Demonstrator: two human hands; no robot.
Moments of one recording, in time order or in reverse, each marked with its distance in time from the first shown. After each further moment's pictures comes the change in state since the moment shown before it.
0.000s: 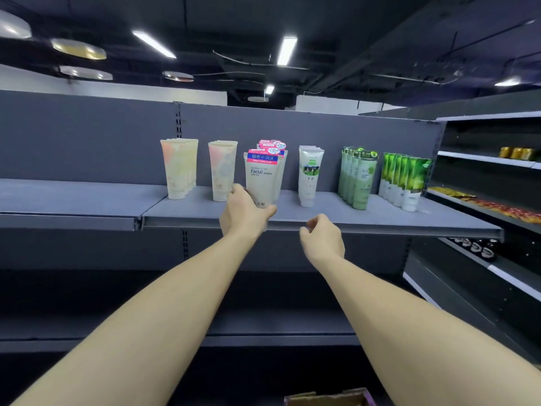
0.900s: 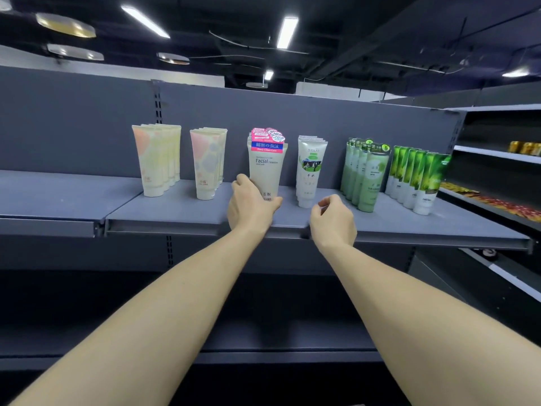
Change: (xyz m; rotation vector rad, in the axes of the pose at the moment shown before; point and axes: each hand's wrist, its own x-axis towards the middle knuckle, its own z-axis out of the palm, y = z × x) left_hand 0.057 0.008 0.070 0.005 0.035 -0.006; right_hand 0.084 0.008 0.013 -0.021 0.188 -0.005
